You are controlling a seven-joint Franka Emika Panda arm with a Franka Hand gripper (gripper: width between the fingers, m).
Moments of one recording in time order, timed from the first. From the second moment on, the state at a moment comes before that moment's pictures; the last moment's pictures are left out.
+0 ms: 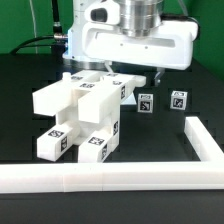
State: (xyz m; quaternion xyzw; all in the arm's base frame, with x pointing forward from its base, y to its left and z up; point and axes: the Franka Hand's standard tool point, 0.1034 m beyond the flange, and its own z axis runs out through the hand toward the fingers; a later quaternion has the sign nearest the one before) arm 0.426 0.046 0.058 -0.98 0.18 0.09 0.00
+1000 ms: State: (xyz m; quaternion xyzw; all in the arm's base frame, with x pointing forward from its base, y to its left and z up) arm 0.440 0.035 0.062 -0.98 0.19 0.11 0.00
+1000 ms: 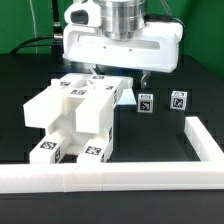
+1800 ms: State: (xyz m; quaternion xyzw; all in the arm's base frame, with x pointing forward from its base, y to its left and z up) arm 0.433 0.105 0.069 -0.97 0.23 0.10 0.00
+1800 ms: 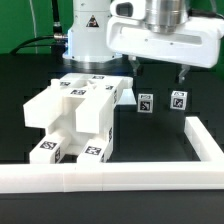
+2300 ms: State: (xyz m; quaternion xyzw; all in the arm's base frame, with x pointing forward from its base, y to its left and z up) arm 0.420 0.145 0.059 -0.97 0.24 0.09 -0.02
